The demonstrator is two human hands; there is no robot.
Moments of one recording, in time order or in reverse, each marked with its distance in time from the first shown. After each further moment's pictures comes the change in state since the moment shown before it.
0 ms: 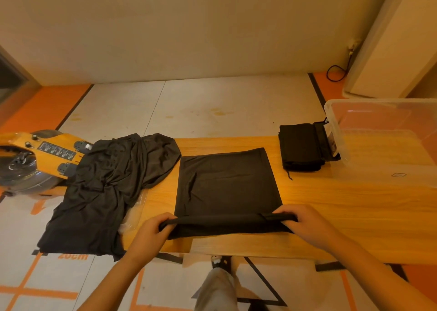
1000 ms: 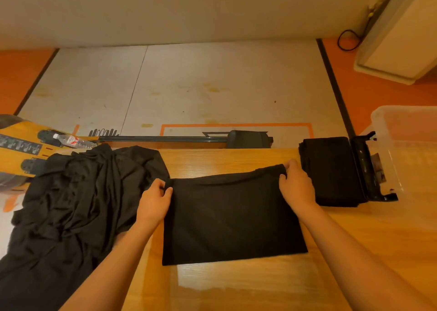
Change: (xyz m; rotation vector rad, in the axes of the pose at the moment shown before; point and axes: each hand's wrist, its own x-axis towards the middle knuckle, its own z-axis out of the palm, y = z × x) left_hand 0.239 -0.030 0.000 0.218 0.175 -0.344; right_hand 0.242 0.013 -0.023 -0.087 0.409 0.428
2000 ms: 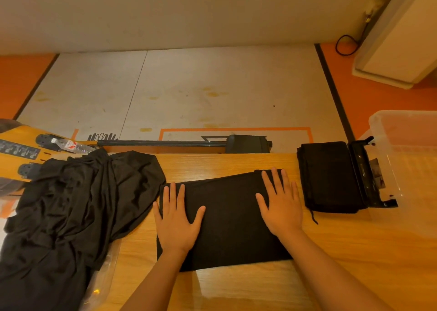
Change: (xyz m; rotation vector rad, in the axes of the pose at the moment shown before) left_hand -0.040 0.000 0.073 0.423 0.170 0.219; right_hand -0.018 0.032 0.063 -0.468 0.083 -0.288
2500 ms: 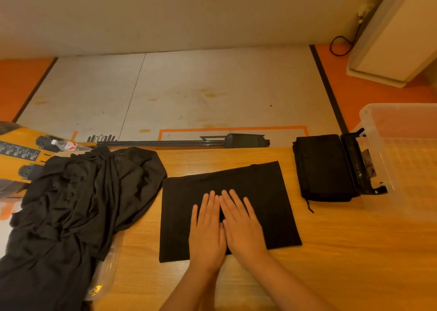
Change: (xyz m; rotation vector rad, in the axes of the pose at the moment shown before) left_hand -0.063 0.049 0.002 -0.167 -0.015 0.306; right_hand -0.077 -0.081 -0.007 0.103 0.008 -0.320
